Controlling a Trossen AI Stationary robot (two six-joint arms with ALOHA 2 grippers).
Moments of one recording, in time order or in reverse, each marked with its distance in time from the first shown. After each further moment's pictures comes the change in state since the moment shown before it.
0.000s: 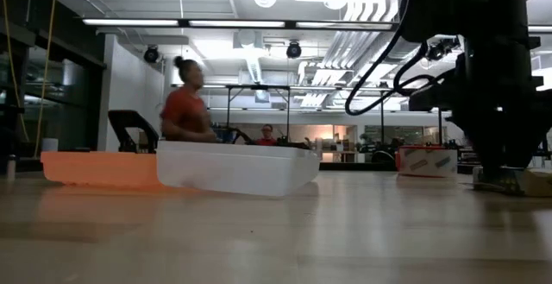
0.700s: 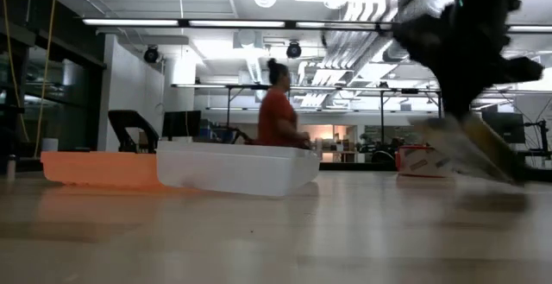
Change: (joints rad) left arm 0.000 0.000 0.000 0.000 -0.018 0.000; right arm -0.011 -0.180 0.084 0.041 0.133 -0.313
